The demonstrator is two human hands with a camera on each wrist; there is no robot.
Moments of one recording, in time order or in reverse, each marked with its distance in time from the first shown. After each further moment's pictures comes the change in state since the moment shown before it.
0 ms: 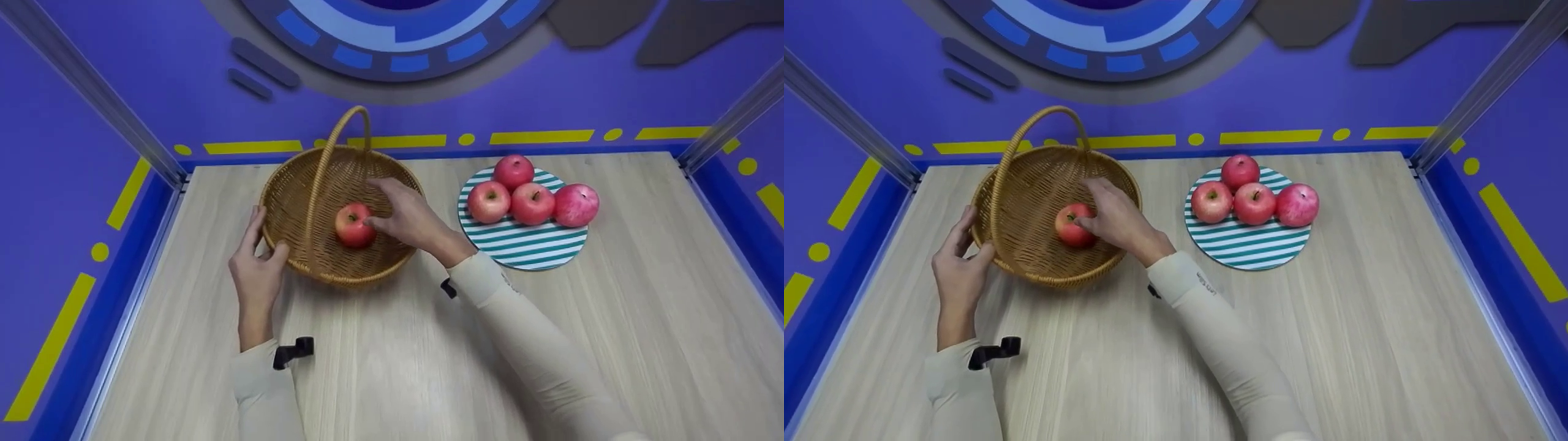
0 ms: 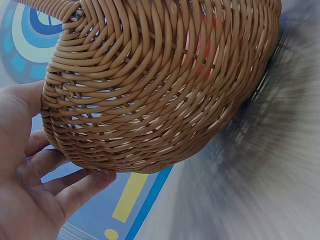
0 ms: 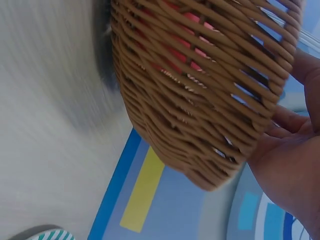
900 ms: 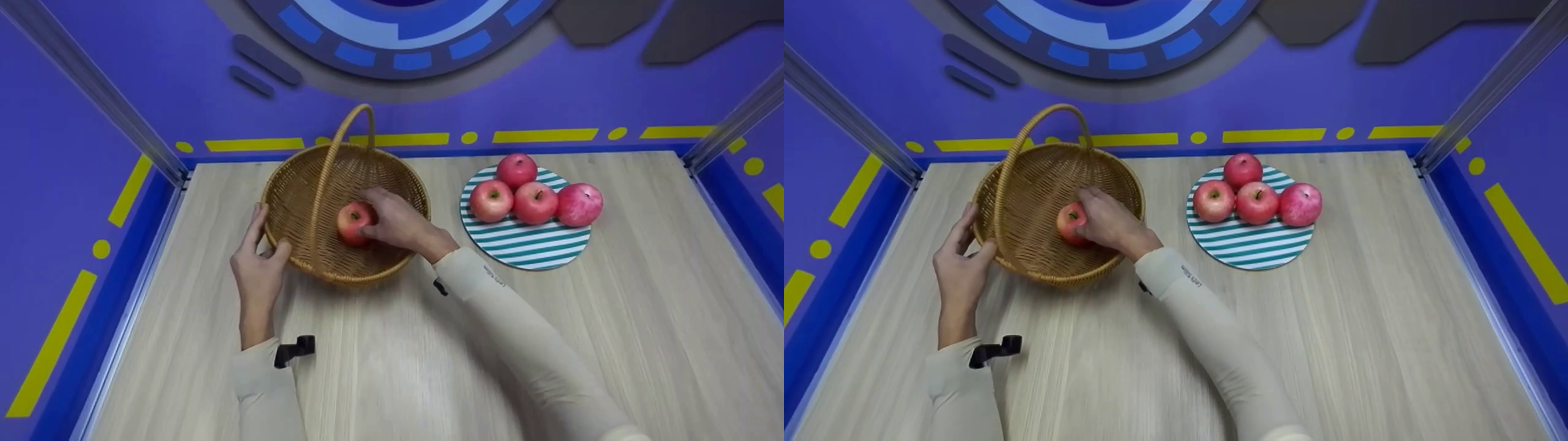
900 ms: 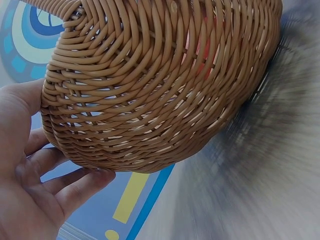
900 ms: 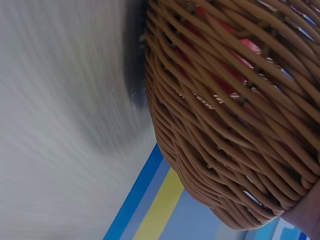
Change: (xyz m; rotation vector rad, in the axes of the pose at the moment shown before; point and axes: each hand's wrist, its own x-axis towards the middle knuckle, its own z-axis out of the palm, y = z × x) left_hand 0.007 -0.035 -0.001 0.024 -0.011 0.059; right_hand 0.018 0.008 0.025 -0.104 -0.167 0.001
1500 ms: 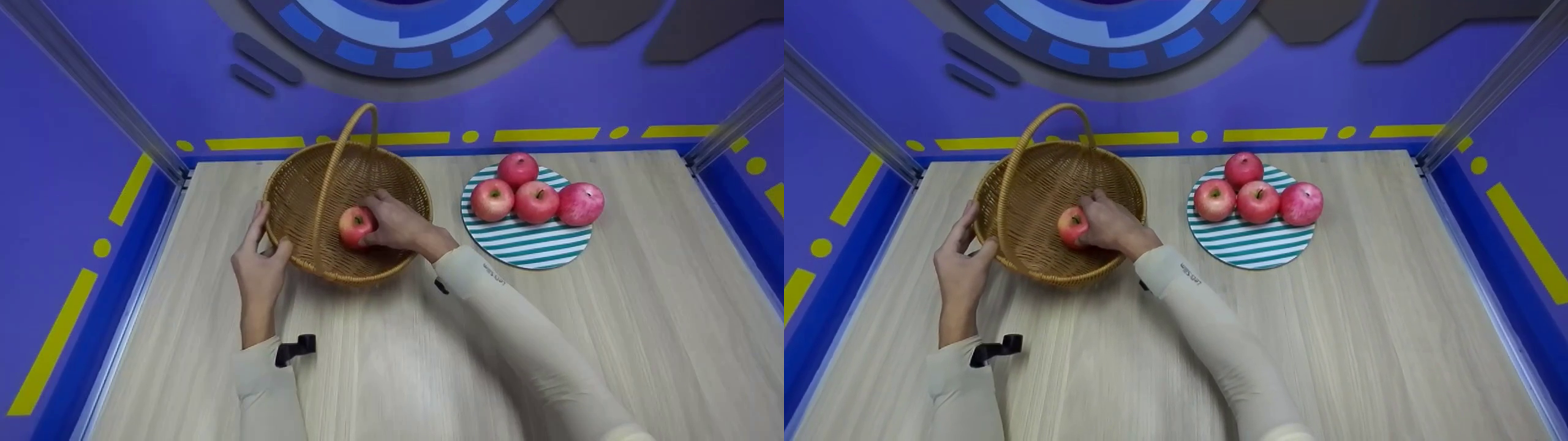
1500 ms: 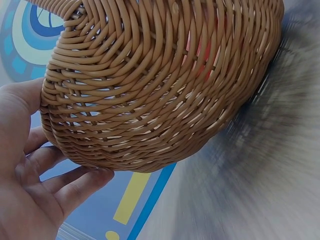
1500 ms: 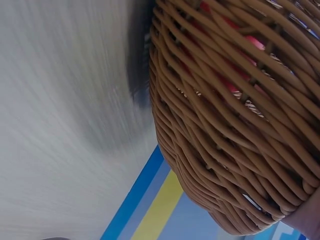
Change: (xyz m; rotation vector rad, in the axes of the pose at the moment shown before) left_hand 0.000 0.003 0.002 0.003 0.009 0.006; right_hand -0.002 0.000 0.003 -0.058 -0.093 0.032
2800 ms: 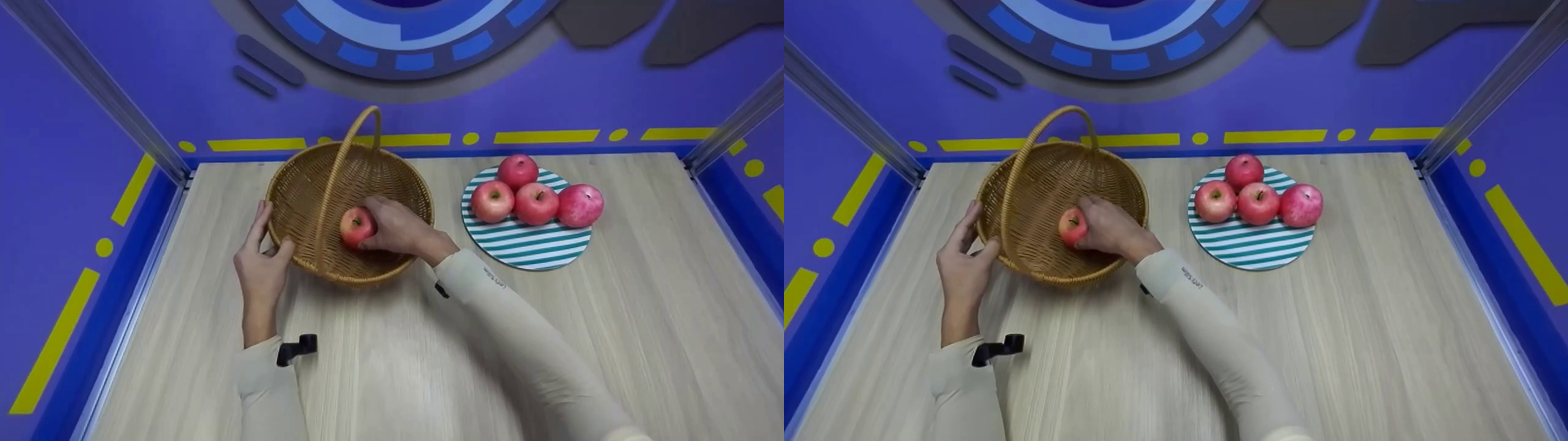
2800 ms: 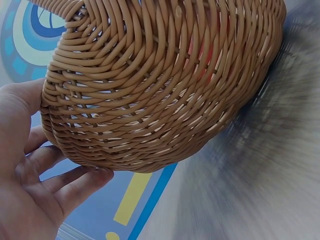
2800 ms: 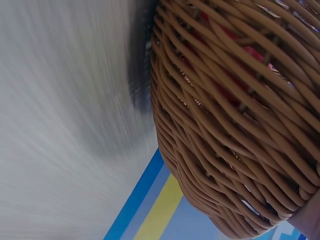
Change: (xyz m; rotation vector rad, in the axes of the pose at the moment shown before) left_hand -0.006 0.038 0.000 -0.007 -0.006 -0.036; right_hand -0.003 0.000 0.003 -0.002 0.050 -0.079
